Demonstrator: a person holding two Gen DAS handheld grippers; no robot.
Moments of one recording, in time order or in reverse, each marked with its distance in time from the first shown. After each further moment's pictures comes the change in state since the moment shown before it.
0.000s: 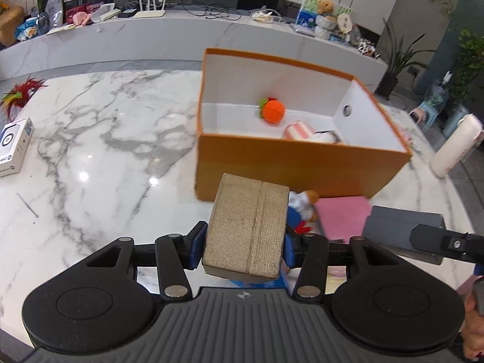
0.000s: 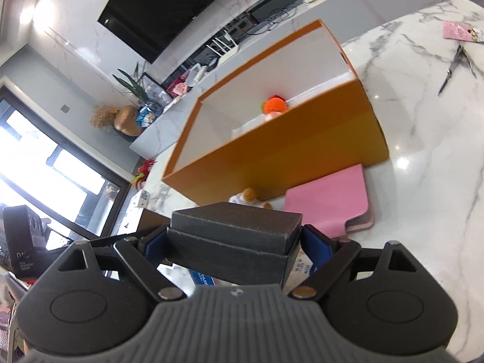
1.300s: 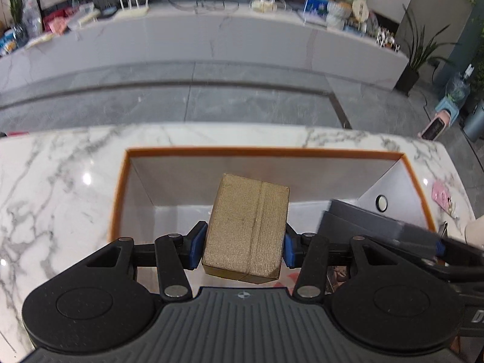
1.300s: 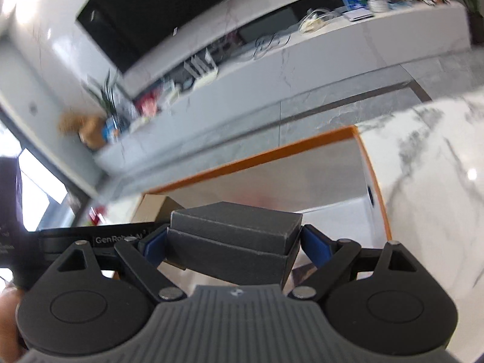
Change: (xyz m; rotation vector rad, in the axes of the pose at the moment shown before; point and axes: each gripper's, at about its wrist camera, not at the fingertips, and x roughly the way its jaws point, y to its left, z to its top) left arm 0.158 -0.039 0.182 0.019 0.104 0.060; right arm 0.142 -0.010 0.189 -0.133 0.024 -0.183
